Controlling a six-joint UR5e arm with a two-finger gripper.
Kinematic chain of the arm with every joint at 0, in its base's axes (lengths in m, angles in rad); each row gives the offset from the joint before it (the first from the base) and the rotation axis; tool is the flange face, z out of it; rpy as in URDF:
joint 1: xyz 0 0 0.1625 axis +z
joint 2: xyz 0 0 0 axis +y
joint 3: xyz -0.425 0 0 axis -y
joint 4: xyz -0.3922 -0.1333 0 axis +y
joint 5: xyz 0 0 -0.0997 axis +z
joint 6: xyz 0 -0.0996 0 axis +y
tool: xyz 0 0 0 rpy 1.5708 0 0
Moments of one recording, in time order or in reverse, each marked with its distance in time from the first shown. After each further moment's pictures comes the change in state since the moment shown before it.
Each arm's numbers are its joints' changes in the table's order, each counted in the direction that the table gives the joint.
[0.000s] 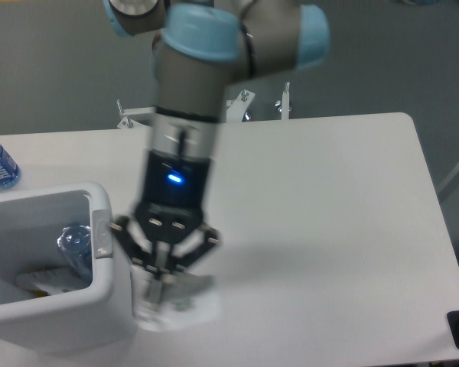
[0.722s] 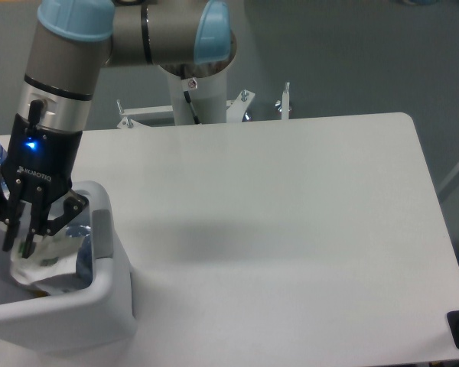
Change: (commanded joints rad) arm -0.083 -0.038 -0.103 0.000 -0.009 -0.026
